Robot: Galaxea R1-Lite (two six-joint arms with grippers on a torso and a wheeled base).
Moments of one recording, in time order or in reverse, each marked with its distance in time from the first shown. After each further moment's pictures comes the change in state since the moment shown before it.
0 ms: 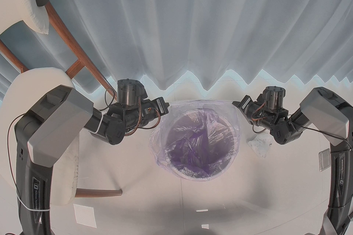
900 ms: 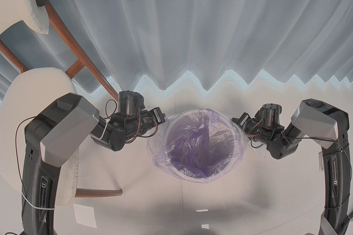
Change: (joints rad) left arm 0.026 0.087 0.002 -0.018 0.006 -0.059; right arm 0.000 0.101 0.100 -0.133 -0.005 0.004
